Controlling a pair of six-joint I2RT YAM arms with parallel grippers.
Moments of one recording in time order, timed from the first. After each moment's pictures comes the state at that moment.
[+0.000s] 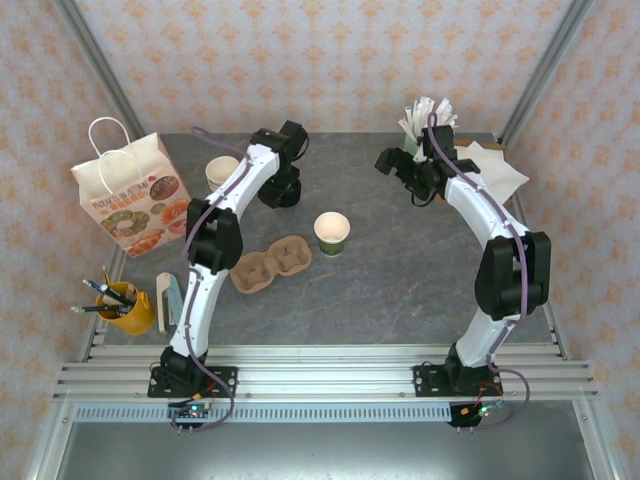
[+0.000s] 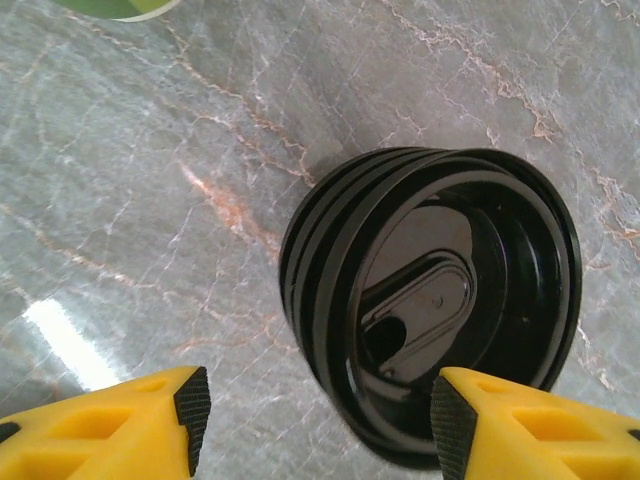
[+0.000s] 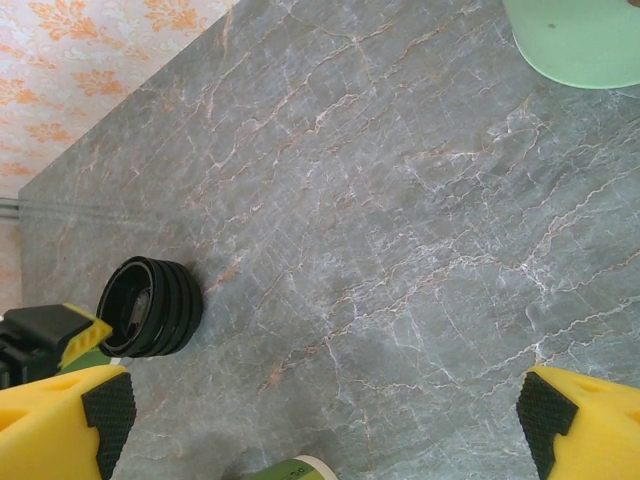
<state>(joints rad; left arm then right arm) -0.33 2.43 2.36 -1.32 -0.20 -1.46 0.16 1.75 1.47 -0.54 -0.30 0.64</state>
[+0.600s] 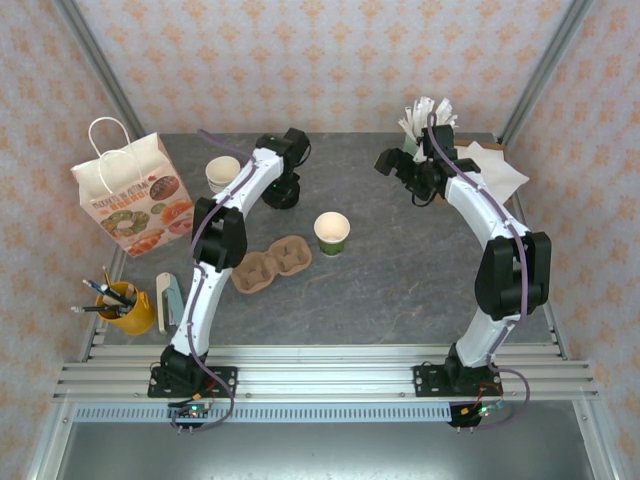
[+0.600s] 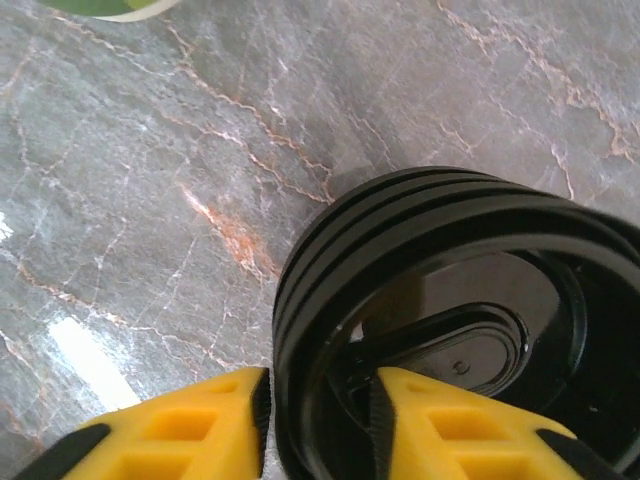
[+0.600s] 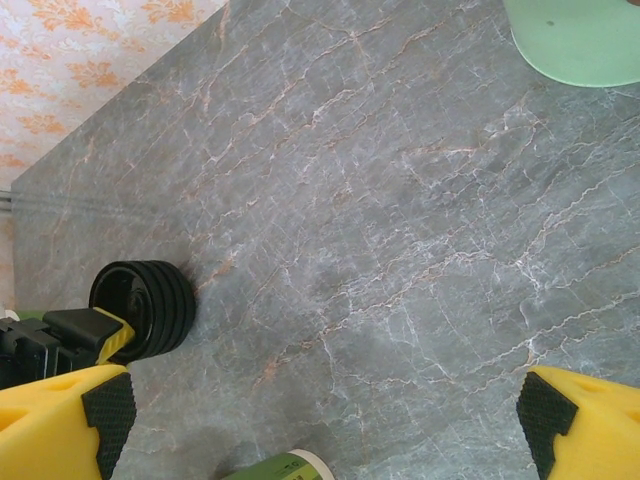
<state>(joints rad) -0.33 2.49 2.37 -1.33 -0.23 -1.45 0.16 1.75 1.47 -0.56 -0.30 0.62</state>
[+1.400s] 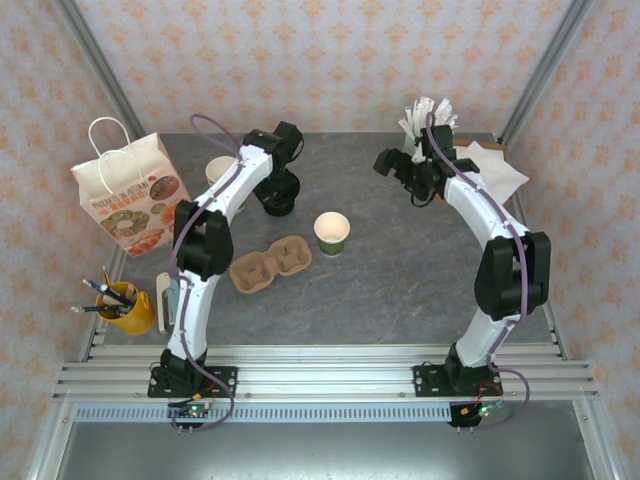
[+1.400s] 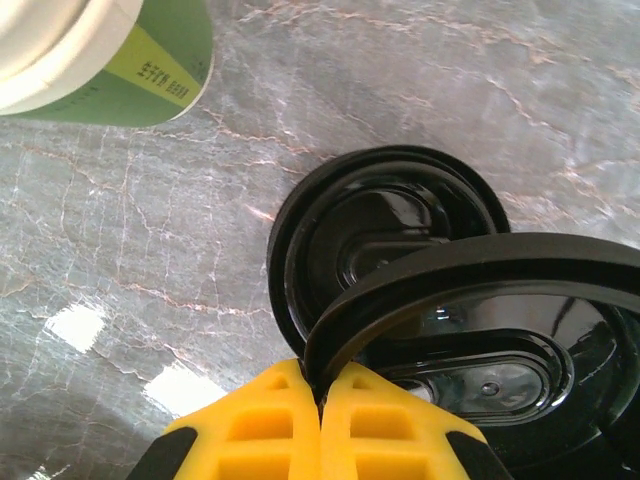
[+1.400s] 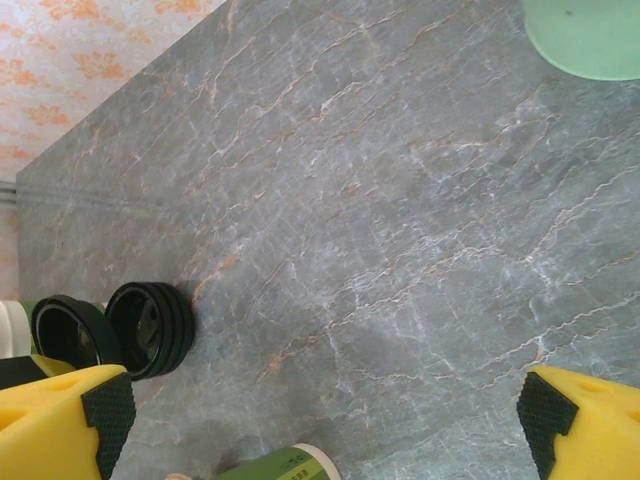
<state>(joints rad) -0.33 2.26 2.17 -1.28 -0.23 -1.04 0.18 1.75 1.47 -0.55 -0.31 0.62</state>
